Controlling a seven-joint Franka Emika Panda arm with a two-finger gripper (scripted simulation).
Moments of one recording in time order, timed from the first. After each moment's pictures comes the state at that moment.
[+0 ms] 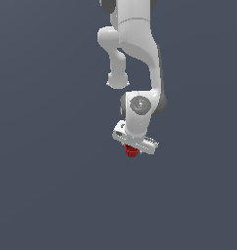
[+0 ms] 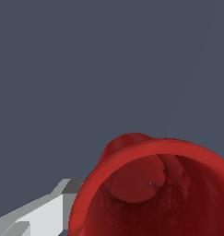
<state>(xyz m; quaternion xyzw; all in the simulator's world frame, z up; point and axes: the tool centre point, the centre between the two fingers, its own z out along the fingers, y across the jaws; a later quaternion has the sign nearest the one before) 0.002 0.071 0.048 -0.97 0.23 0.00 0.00</state>
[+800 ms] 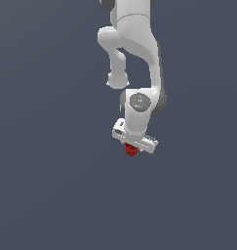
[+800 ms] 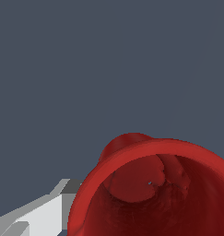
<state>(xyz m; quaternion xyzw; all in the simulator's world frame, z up) 0.000 0.068 0.058 -0.97 0.23 0.00 0.00</state>
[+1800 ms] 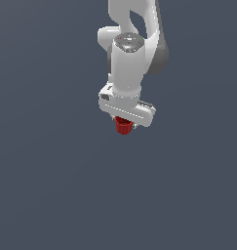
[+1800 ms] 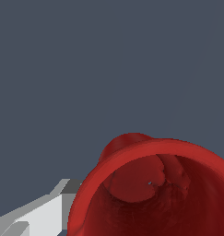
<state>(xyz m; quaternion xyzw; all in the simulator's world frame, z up) -0.023 0.026 0.215 -0.97 0.23 0.00 0.00</state>
